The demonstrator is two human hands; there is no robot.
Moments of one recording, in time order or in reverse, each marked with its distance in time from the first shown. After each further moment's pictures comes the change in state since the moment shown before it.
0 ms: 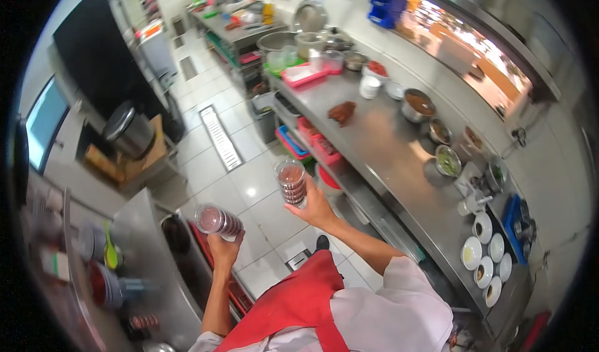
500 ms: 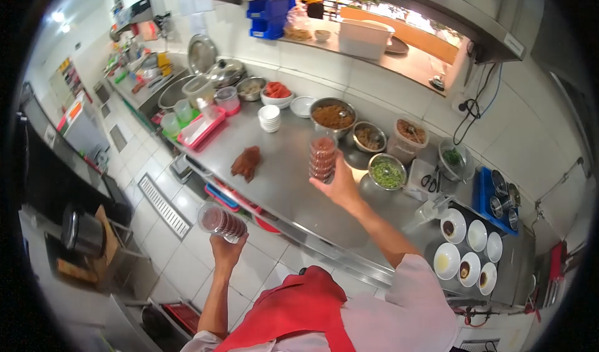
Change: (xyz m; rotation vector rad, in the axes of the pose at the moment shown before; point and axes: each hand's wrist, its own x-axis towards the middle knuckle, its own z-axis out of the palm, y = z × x) left_hand 0.168 0.151 0.378 -0.320 -0.418 0.152; right_hand 0.065 0.239 -0.376 -0.237 0.480 0.242
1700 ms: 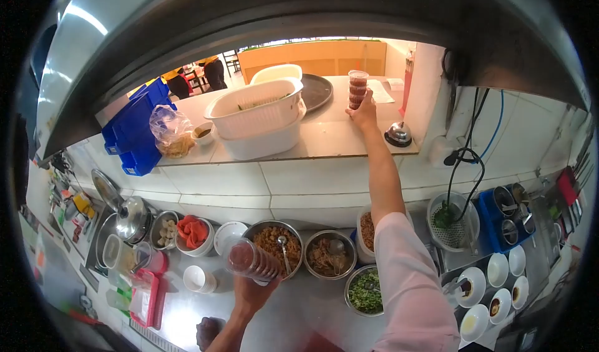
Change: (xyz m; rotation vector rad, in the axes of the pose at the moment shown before) left_hand 0.434 0.123 0.420 -0.099 -0.616 0.373; right_hand 0.510 0.477 -0.391 -0.599 0.796 0.209
